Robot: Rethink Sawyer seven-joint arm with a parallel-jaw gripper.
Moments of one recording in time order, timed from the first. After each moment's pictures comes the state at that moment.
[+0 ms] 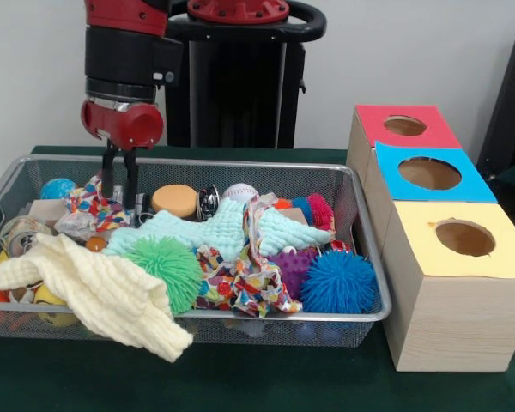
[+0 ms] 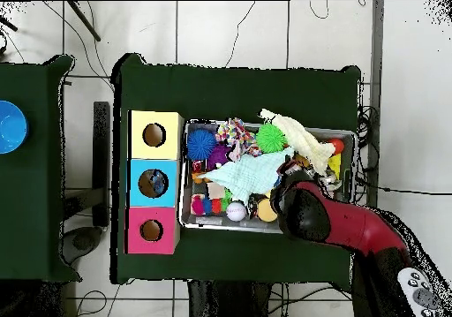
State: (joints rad) arm -0.64 -0.70 0.13 1.82 -0.37 0.10 2.45
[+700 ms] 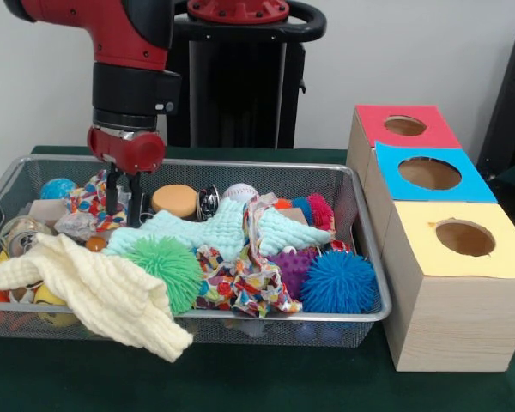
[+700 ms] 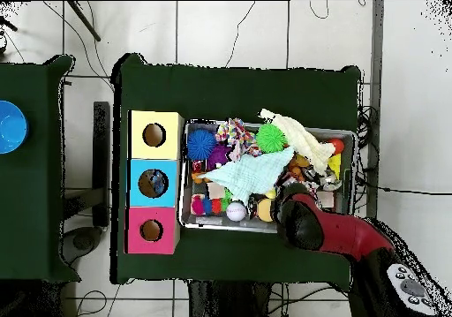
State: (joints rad) arm -0.64 -0.59 0.08 1.82 -0.44 -0.01 2.45
